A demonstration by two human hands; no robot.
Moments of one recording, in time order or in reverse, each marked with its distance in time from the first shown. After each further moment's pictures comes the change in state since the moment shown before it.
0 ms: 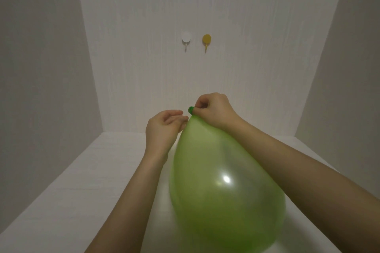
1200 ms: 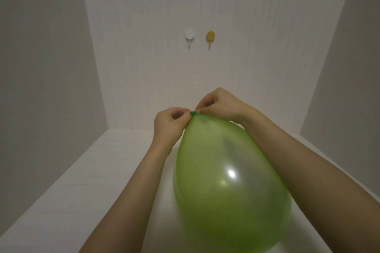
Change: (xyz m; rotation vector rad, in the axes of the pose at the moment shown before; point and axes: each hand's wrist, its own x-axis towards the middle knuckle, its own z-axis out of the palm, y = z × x) left_hand 0.013 -0.004 0.005 0.070 -0.044 0.110; right_hand 0.000 -0.001 -0.022 0.149 -0.264 0.017
